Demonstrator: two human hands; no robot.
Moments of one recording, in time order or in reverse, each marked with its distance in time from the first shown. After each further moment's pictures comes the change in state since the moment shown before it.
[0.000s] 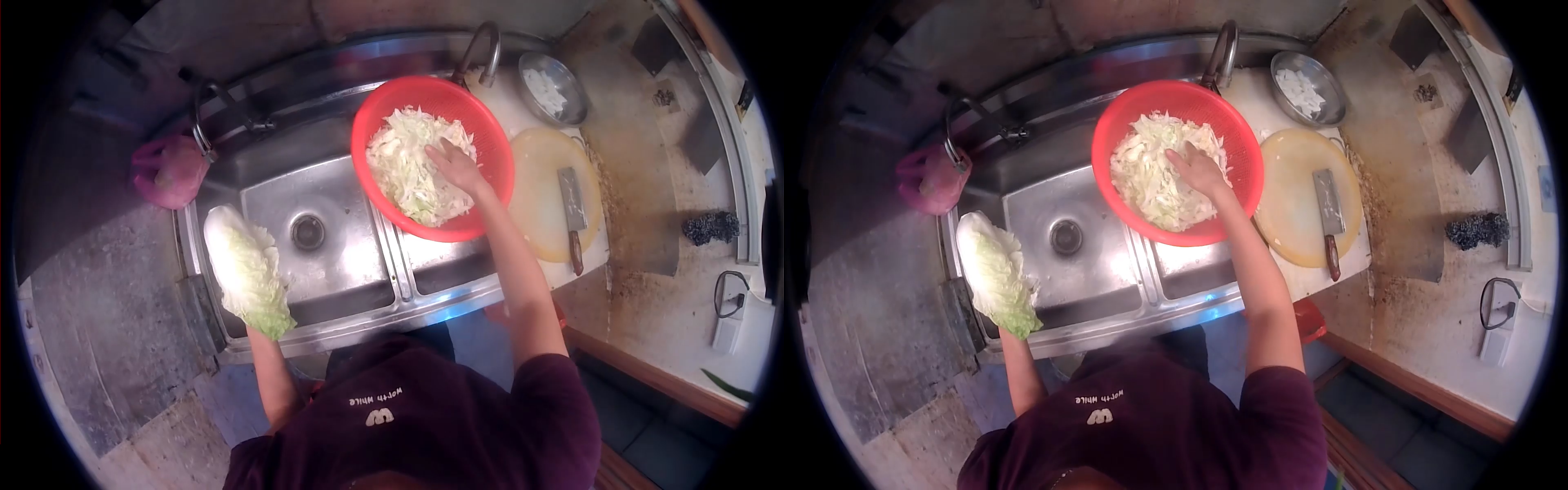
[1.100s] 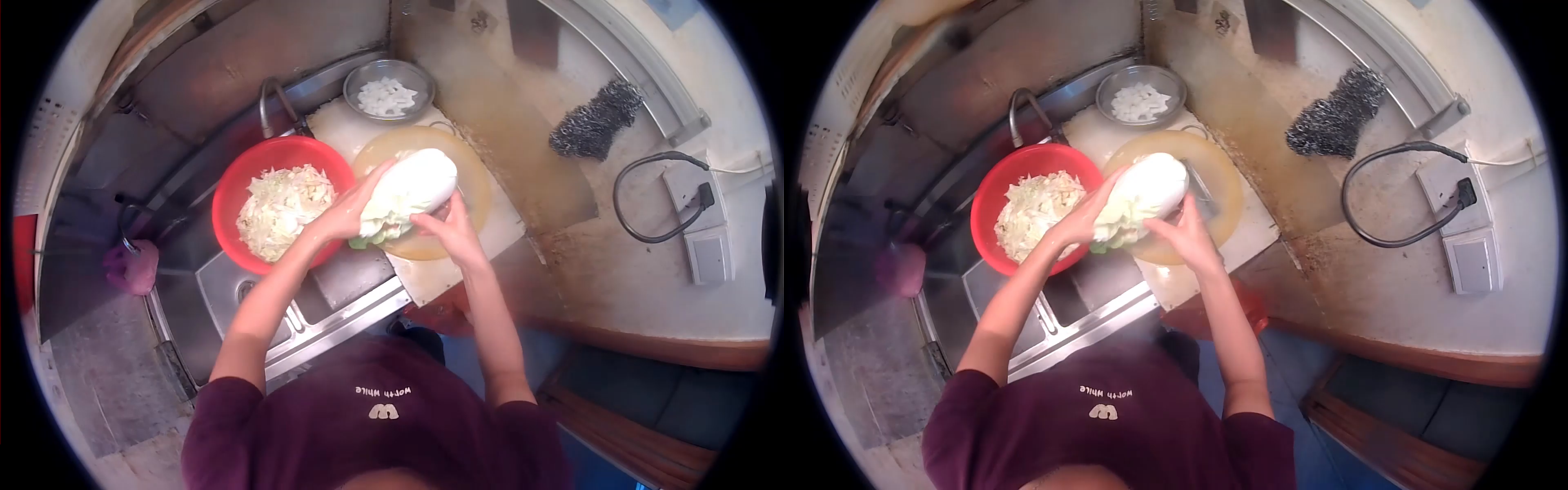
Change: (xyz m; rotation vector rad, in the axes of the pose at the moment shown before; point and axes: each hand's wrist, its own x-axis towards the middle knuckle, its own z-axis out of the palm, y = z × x) left_hand 0.059 -0.355 0.328 1.483 -1.318 0.182; right_hand -0.227 0.147 -0.177 1.009 0.382 -0.198
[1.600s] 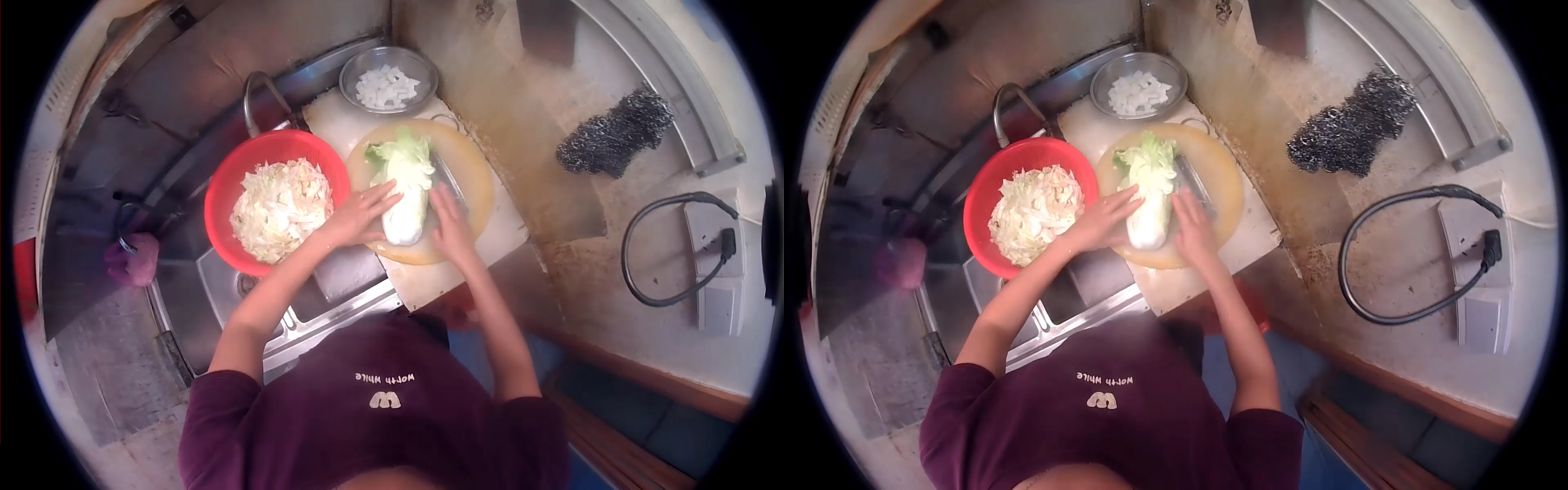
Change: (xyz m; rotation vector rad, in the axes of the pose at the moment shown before) left_hand 0.005 -0.074 0.045 0.513 -0.142 0.097; right_hand 0.027 0.107 -0.065 -1.116 -0.025 -0.388
